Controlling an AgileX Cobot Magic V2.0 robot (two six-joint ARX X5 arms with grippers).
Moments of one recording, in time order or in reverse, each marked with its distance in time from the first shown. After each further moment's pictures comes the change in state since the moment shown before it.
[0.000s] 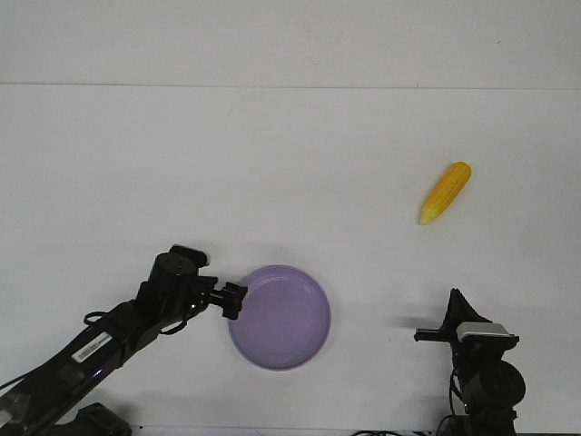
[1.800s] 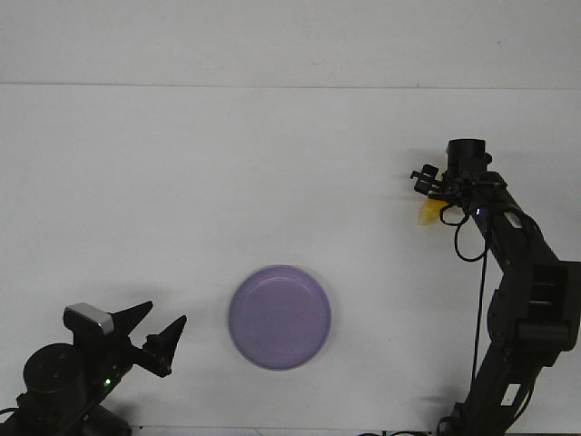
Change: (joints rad) left arm 0.047 -0.842 0.000 -0.475 -0.069 -0.004; right arm -0.062 1.964 1.497 -0.414 0.116 0.266
